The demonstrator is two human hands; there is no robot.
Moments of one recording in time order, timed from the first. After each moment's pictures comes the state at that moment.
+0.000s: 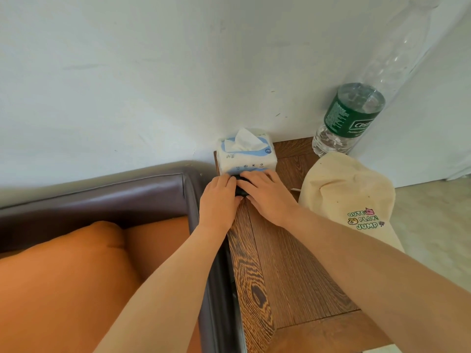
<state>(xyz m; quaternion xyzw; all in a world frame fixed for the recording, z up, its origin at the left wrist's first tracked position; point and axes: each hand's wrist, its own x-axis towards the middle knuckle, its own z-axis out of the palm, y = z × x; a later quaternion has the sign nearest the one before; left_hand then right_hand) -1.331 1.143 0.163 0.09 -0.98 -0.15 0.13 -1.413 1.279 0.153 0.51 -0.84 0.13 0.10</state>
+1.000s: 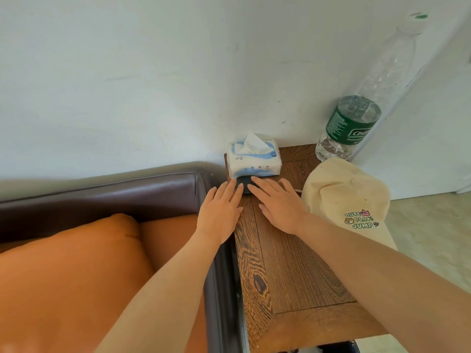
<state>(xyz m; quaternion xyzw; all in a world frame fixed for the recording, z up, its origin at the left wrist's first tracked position) -1.288 1.136 0.164 0.02 -0.99 0.03 0.13 -1.394 1.305 0.170 0.49 -0.87 0.04 0.02</state>
